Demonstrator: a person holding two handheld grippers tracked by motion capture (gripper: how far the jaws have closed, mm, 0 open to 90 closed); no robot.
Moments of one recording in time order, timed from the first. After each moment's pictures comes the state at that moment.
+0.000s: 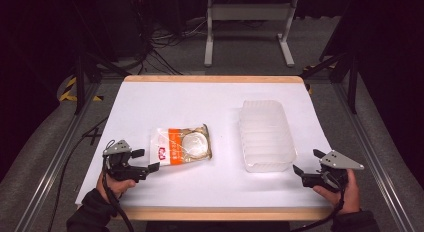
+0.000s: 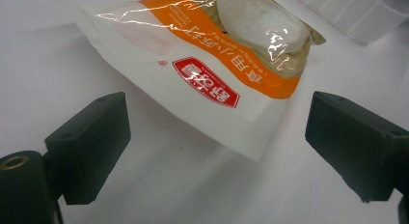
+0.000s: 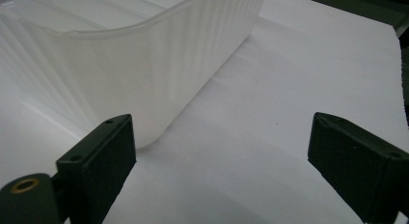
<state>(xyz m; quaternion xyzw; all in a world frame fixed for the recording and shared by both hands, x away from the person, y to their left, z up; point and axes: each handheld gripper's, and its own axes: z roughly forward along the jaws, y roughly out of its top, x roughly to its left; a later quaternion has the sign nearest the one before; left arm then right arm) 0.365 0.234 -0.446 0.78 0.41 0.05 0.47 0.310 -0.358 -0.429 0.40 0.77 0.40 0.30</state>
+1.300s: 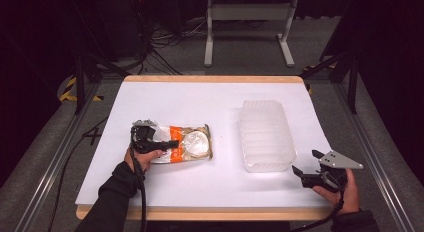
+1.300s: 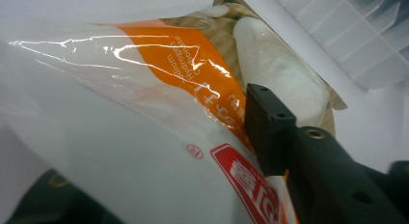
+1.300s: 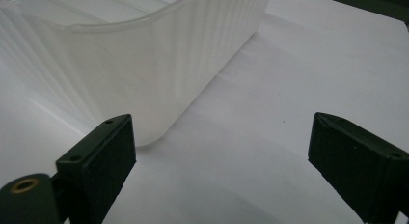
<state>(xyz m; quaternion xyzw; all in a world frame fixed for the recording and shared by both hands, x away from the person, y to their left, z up) 0.439 0.188 -0.445 0.79 0.40 -0.03 0.47 0.311 -0.358 -0.431 0.40 0.77 0.40 0.29</state>
